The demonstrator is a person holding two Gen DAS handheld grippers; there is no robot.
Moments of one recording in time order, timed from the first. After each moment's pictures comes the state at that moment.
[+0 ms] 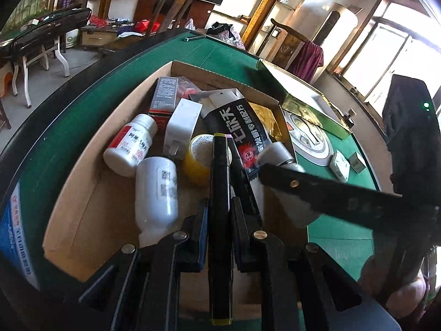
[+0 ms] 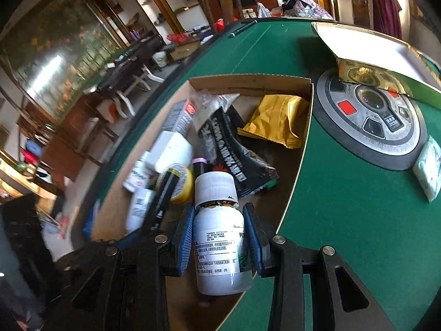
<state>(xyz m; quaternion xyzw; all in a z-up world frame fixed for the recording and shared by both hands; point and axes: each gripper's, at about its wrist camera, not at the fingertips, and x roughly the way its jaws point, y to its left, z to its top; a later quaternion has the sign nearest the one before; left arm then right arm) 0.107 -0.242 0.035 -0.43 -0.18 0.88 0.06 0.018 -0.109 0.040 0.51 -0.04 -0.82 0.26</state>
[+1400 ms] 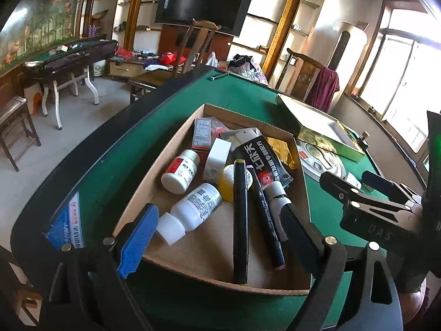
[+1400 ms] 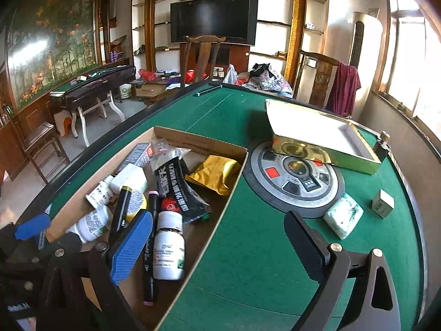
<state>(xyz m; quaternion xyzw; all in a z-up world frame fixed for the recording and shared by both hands) 0.154 -0.255 0.078 -0.36 -0.14 0.92 -0.02 0.068 -0.084 0.092 0.35 0.09 -0.92 0.14</state>
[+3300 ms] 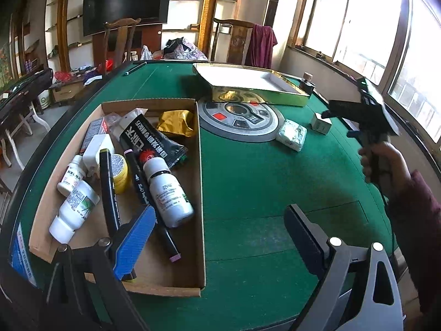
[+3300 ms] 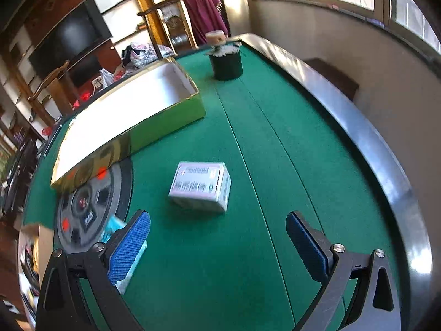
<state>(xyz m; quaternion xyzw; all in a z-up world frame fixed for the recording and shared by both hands) 0.139 -0.127 0.073 -0.39 -0.03 0.91 0.12 -0.070 0.246 0.043 0.46 -0.16 -0.87 -0.09</state>
